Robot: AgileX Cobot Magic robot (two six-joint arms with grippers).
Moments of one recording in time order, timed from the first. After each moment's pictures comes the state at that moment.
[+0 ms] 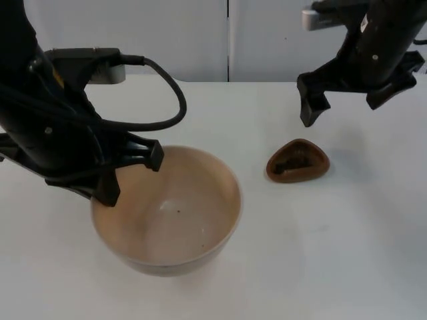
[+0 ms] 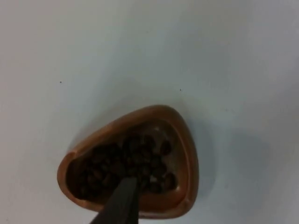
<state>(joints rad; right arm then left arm) 0.40 2.15 -1.64 -0.10 0.75 0.09 -0.42 1.63 -0.88 -0.14 0.61 -0.12</state>
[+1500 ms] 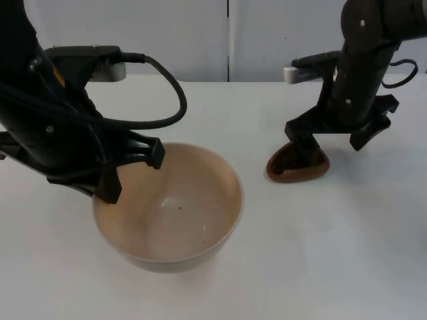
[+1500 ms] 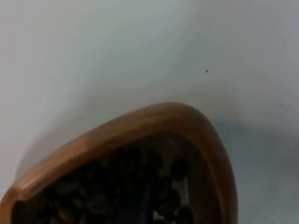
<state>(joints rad) 0.40 2.39 -1.83 -0.10 0.86 0.09 -0.42 1.63 -0.88 -0.14 0.59 -0.12</state>
